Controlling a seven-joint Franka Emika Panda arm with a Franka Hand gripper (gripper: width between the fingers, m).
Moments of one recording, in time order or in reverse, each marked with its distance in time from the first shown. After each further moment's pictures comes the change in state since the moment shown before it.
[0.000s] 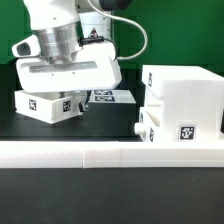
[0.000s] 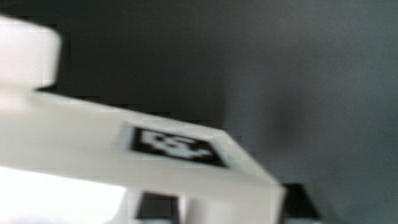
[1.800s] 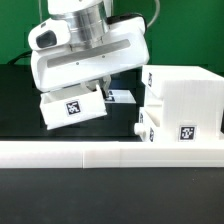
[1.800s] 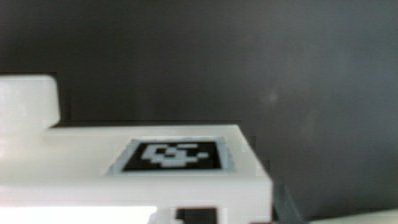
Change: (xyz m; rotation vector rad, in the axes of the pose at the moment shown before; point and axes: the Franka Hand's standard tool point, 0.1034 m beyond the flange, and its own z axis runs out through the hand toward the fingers) arm 0.018 -0.059 -0.030 0.027 -0.111 -0.743
